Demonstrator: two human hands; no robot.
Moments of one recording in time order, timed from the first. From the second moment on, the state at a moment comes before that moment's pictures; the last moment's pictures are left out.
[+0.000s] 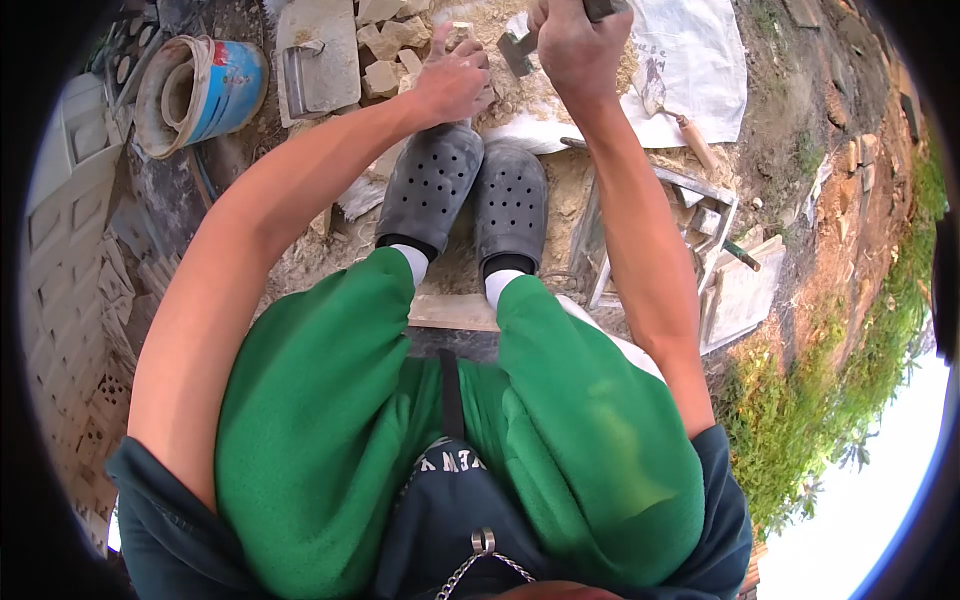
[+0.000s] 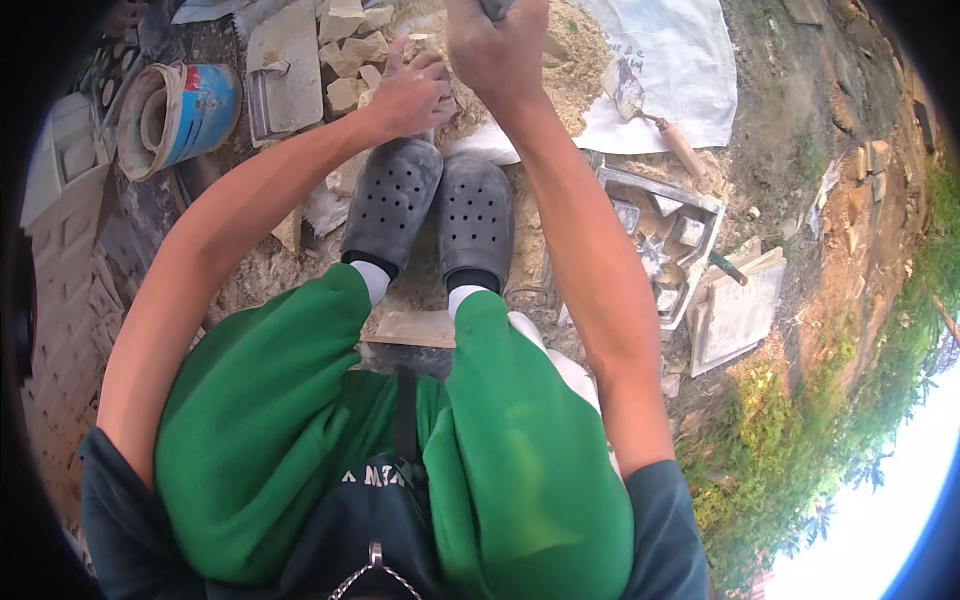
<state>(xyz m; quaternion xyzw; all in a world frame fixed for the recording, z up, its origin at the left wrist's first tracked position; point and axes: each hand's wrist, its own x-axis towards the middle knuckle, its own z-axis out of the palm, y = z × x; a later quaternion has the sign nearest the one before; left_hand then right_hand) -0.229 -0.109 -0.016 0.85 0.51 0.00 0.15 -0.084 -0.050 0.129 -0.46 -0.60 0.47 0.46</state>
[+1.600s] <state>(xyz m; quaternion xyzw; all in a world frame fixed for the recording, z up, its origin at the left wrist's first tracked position) -0.204 -0.082 -0.046 0.66 0.66 0.07 0.35 -0.070 -0.064 0.126 -0.42 -0.58 0.41 0.56</state>
